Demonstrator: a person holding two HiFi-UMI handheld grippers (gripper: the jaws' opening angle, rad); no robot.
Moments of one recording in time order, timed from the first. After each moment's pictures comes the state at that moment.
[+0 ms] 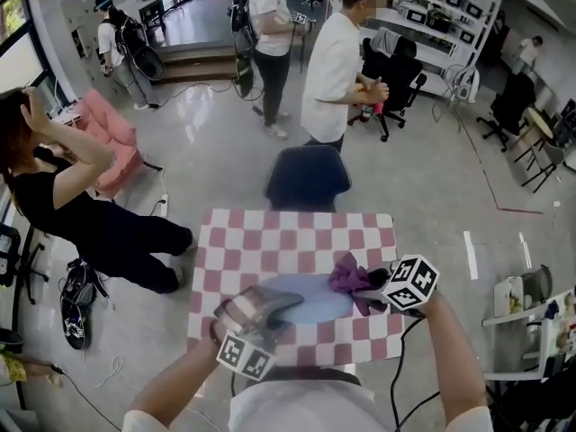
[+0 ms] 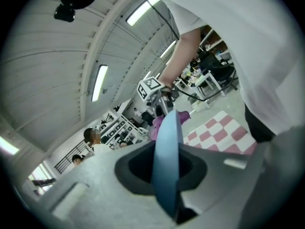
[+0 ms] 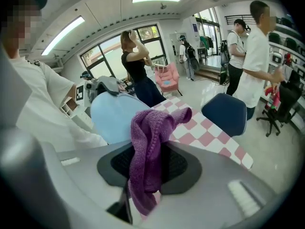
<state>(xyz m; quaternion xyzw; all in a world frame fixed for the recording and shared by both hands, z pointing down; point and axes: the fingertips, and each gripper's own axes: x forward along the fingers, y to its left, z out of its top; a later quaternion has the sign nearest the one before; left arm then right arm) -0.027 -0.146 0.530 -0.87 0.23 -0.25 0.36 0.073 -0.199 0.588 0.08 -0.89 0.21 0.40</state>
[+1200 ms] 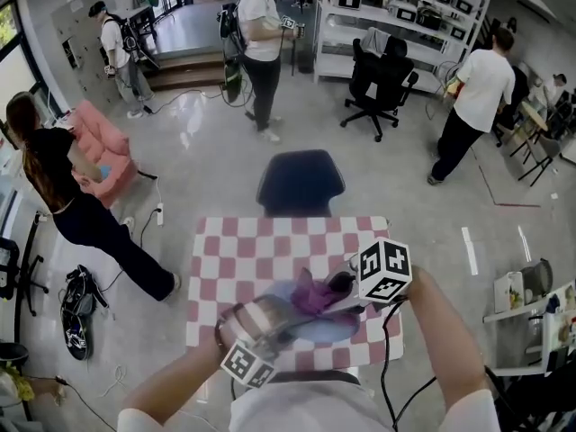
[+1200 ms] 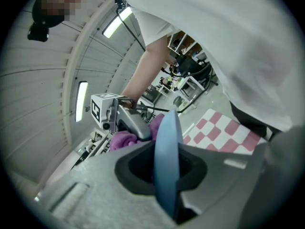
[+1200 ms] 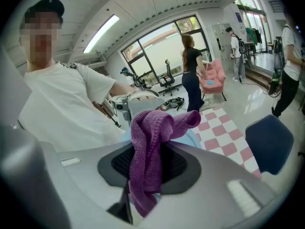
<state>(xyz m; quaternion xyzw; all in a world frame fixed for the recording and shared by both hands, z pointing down) 0.016 -0.128 0.528 -0.85 0.12 -0.25 0.45 0.000 -0.160 0.518 -0.18 -0.89 0.18 0.38</state>
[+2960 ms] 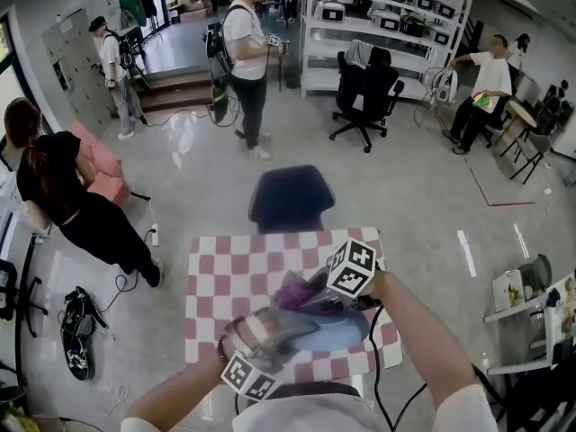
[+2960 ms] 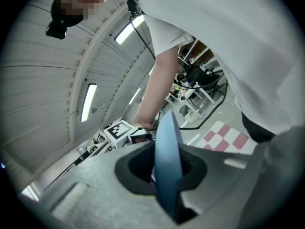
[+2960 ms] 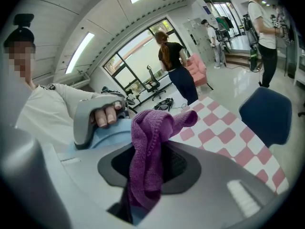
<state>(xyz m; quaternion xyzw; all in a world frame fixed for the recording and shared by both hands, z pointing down) 0.034 -0.122 0.497 -0.87 0.13 -0.19 0.43 -0.016 -0.204 0.565 -0.10 -0.88 0.29 0.37</state>
